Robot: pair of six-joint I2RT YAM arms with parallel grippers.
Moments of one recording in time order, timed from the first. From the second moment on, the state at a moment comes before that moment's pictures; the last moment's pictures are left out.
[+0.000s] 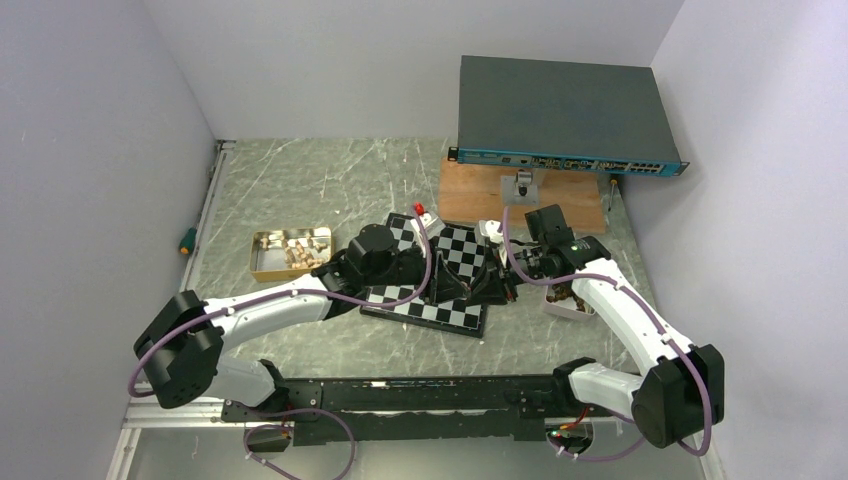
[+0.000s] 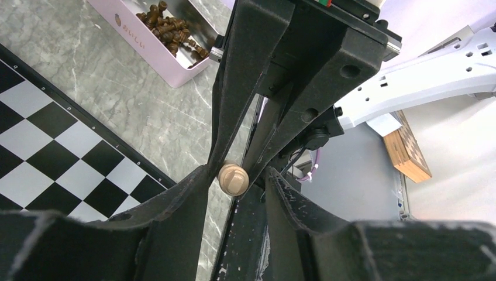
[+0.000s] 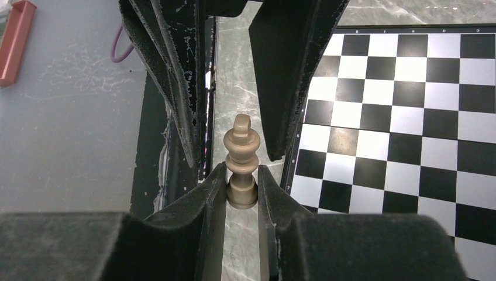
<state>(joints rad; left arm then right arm) -0.90 1.36 0.81 0.38 0.53 -0.54 0.34 1.14 0.87 -0.76 -1.14 -0.69</state>
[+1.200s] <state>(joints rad) -0.85 1.23 0.88 -0.24 -0.20 -0.59 0.33 1.07 0.87 -0.75 -0.94 -0.67</state>
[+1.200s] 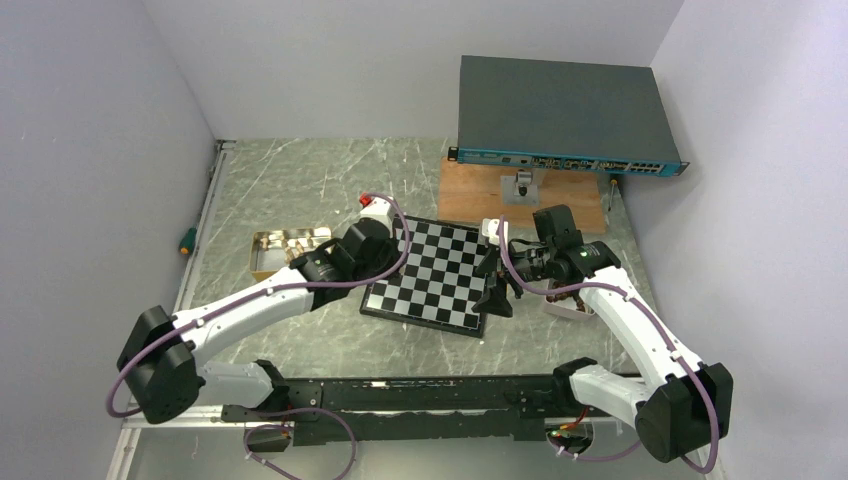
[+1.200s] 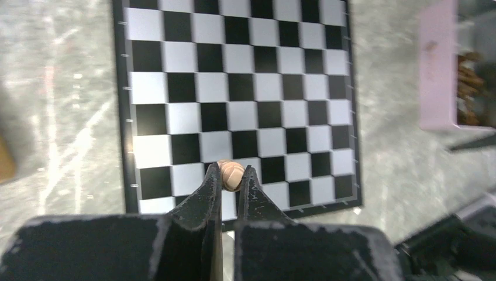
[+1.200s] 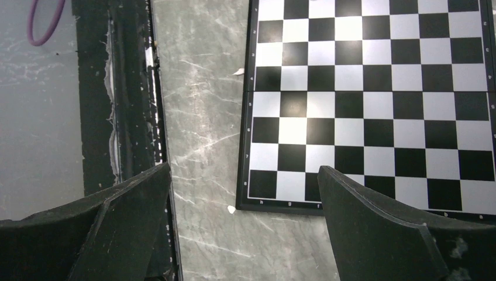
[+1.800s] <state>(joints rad) -0.78 1.43 0.95 -0.29 -0.42 -0.53 0.28 1.07 0.87 -0.80 -0.89 -0.76</state>
